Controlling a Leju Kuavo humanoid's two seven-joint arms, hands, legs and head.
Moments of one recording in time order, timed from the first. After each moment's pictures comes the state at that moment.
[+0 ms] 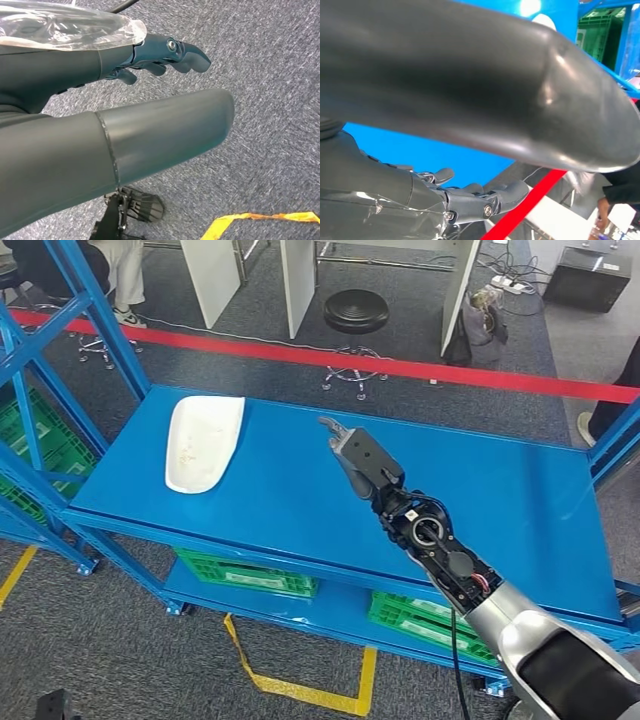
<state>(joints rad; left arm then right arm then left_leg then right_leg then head) -0.32 0.21 -0.70 -0.24 0.83 0.37 -0.22 -0.51 -0.24 0.56 -1.36 -0.02 -0.06 -0.08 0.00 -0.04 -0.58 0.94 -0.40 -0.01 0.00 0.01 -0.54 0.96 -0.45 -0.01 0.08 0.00</state>
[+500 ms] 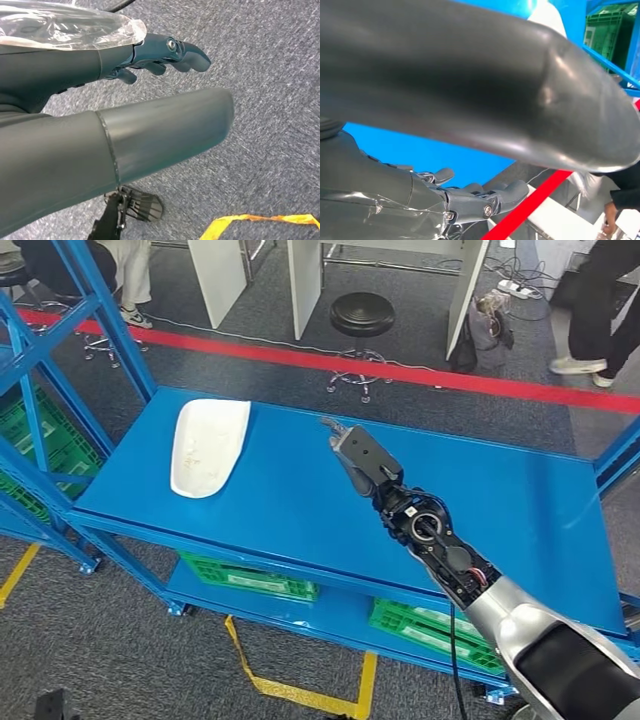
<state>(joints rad) -0.31 0.22 -0.70 -0.24 0.83 0.37 -0.22 -0.54 -0.24 0.58 -1.29 -0.02 -0.06 -0.09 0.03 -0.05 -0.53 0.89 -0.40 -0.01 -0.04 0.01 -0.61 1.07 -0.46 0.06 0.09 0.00</state>
